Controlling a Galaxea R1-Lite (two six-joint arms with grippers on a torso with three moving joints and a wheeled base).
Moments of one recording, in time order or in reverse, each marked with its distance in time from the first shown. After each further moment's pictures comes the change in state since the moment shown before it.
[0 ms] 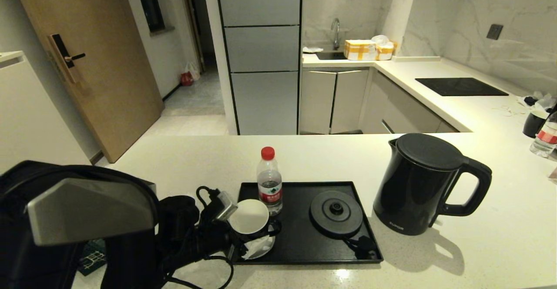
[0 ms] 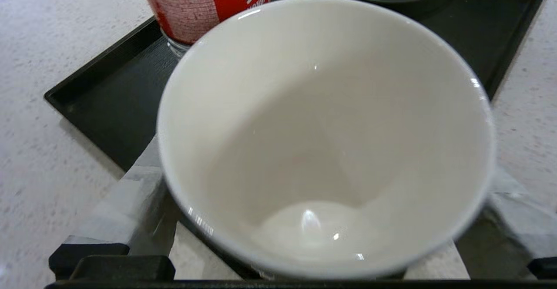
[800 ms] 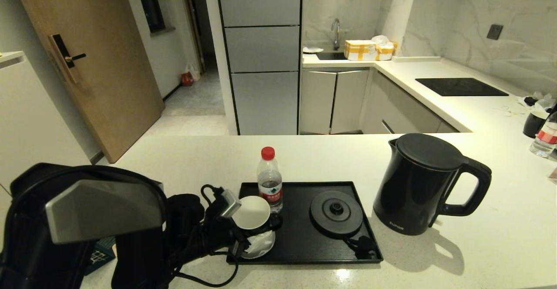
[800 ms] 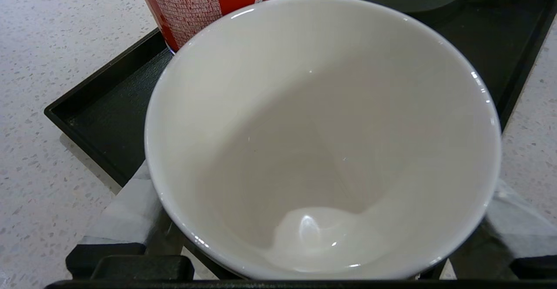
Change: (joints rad) left arm -0.001 0.044 -0.055 -0.002 0.003 0.002; right arm 0.000 0.000 0.000 0.000 0.000 0.000
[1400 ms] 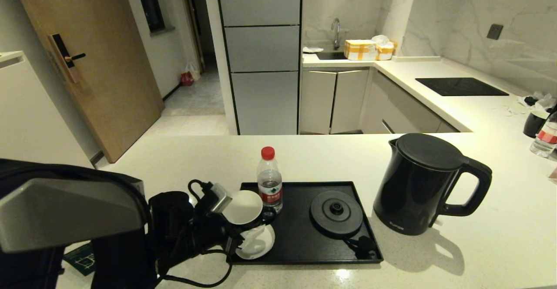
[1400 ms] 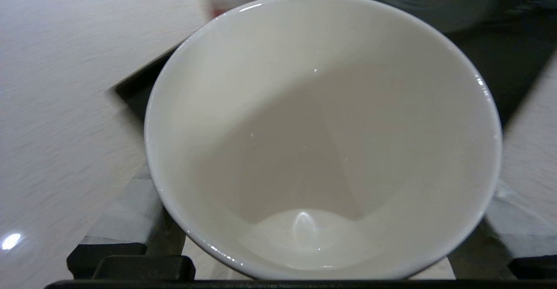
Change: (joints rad) left arm -0.002 -0.128 0.091 0.004 0.092 -0.060; right arm 0.000 0.000 0.000 0.000 0.001 0.000
